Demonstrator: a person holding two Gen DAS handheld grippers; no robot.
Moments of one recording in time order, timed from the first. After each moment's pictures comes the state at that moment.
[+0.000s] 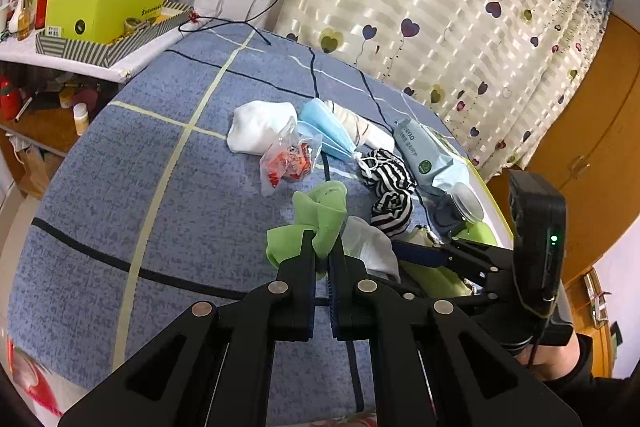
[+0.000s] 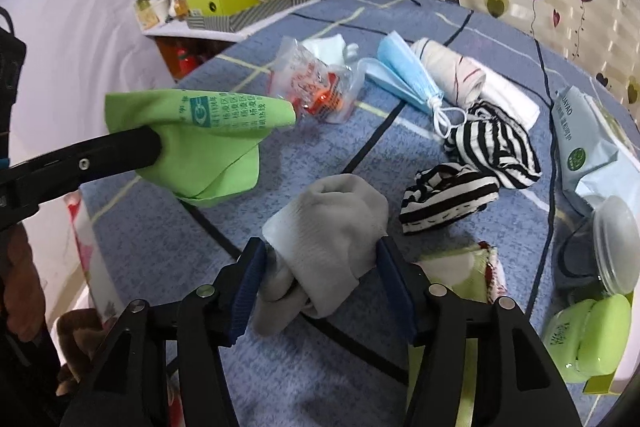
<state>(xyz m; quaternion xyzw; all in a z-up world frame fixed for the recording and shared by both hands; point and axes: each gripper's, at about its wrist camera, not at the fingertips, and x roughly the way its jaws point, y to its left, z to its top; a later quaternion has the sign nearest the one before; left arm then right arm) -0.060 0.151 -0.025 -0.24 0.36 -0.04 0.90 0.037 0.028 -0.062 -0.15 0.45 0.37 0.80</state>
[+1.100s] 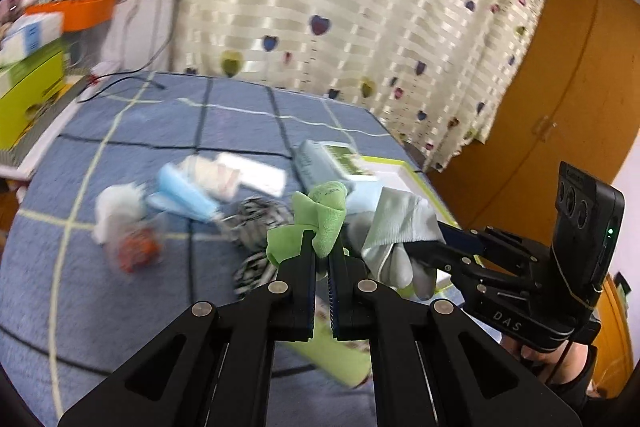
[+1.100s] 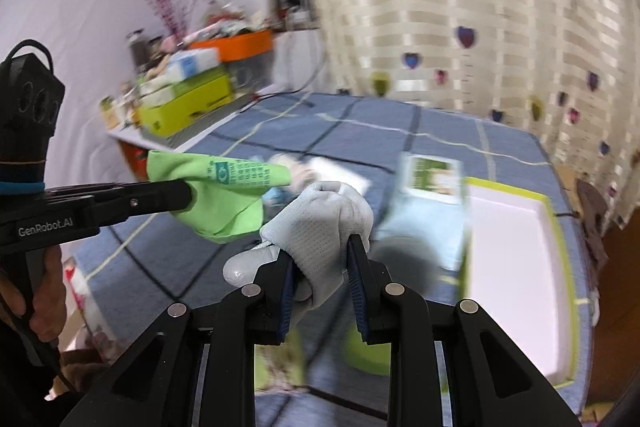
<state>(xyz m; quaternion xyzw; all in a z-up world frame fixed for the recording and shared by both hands) 0.013 0.029 0.051 -0.15 0.33 -0.13 0.92 0.054 -0.137 0.037 -0.06 0.32 0.29 0.90</state>
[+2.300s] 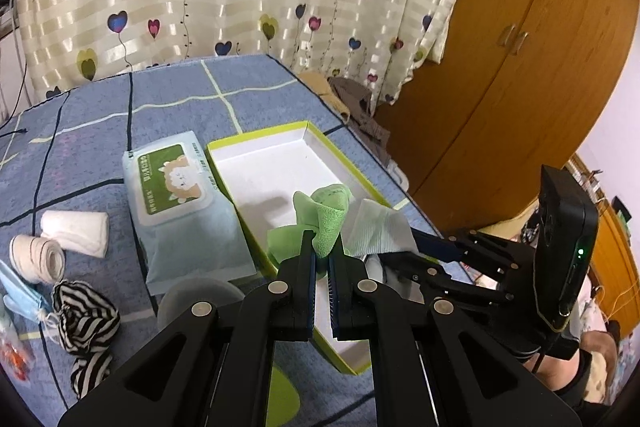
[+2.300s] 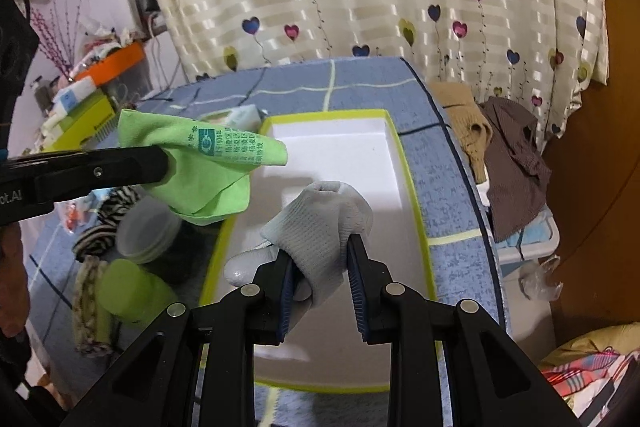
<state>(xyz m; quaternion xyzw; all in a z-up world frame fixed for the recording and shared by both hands) 0.138 -0.164 0.038 -0.04 0.41 -0.23 0.88 0.126 -0.312 -0.024 0.01 0.38 0.15 0.91</state>
